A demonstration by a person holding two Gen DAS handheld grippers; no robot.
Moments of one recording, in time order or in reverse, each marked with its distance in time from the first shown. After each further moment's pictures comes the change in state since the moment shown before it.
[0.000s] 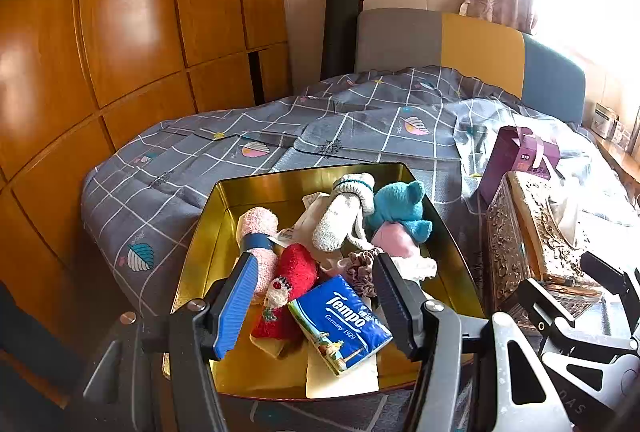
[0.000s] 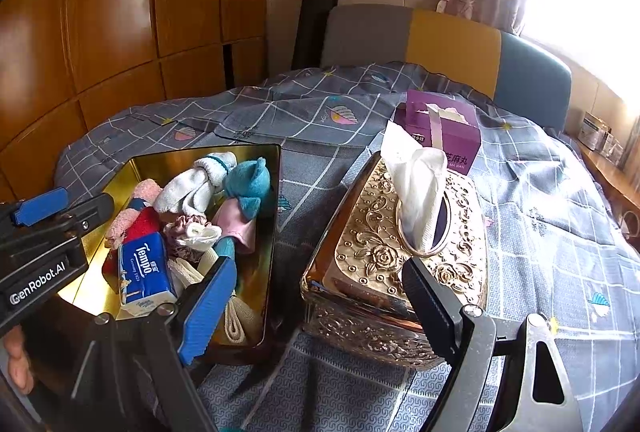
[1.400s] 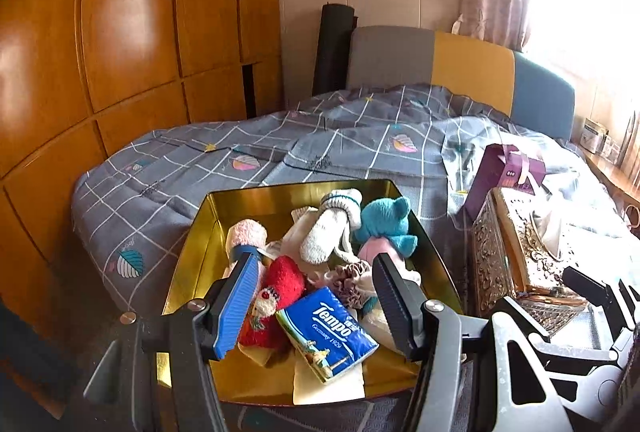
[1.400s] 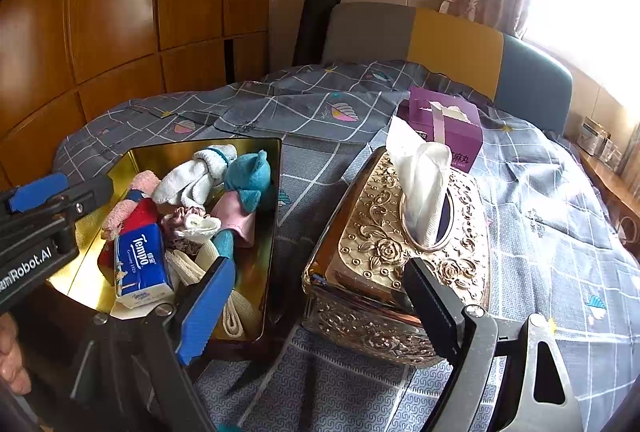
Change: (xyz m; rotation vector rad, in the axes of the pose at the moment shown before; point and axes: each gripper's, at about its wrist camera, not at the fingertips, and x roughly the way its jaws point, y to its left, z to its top) left arm -0.009 0.000 -0.001 -0.020 -0.062 -0.048; right arm 0.001 0.003 -0.003 -0.024 0.008 -0.008
